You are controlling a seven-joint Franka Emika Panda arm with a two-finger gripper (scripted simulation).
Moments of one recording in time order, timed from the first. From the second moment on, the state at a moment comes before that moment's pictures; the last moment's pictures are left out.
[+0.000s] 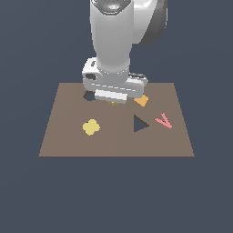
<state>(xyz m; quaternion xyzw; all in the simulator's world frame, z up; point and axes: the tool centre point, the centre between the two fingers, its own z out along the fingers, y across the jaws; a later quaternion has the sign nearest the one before) -0.067 -0.009 0.031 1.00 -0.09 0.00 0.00</state>
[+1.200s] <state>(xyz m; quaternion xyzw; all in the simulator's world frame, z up) -0.054 -0.021 0.034 0.97 -0.25 0.00 0.00</state>
